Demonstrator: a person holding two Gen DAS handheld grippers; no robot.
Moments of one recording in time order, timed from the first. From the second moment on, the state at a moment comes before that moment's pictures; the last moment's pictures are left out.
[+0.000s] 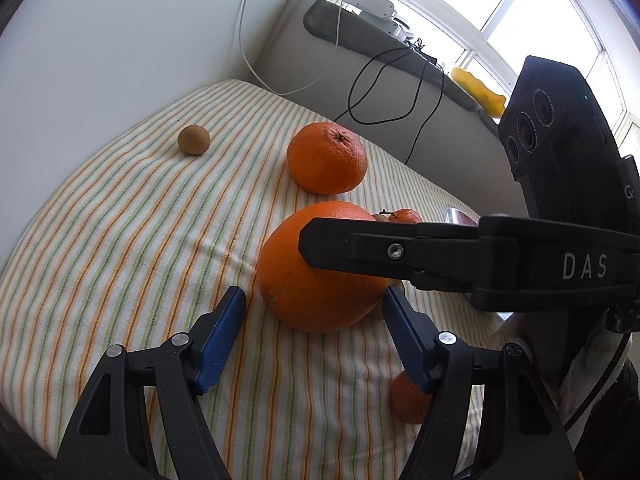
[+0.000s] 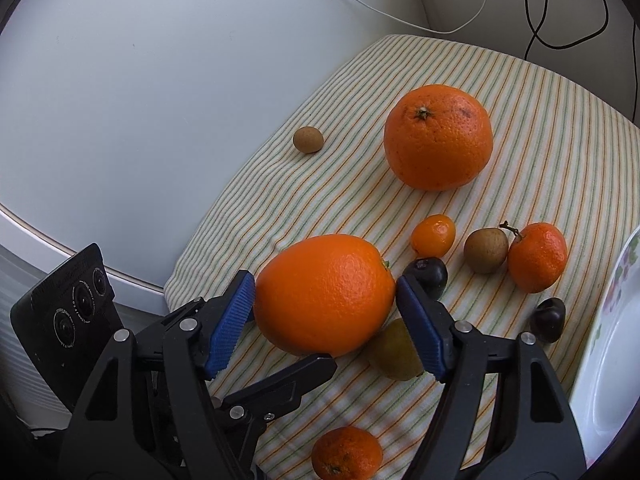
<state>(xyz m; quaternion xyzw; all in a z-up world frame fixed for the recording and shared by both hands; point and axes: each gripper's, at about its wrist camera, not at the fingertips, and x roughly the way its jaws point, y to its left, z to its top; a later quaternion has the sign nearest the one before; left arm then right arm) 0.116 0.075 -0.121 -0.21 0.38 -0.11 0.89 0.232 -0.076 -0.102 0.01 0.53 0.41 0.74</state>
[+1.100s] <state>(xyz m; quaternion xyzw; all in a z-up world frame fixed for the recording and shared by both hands) 0.118 0.011 -0.074 -0.14 0.35 -0.13 0.92 0.213 -0.139 -0.055 0.03 0.48 0.40 0.78</state>
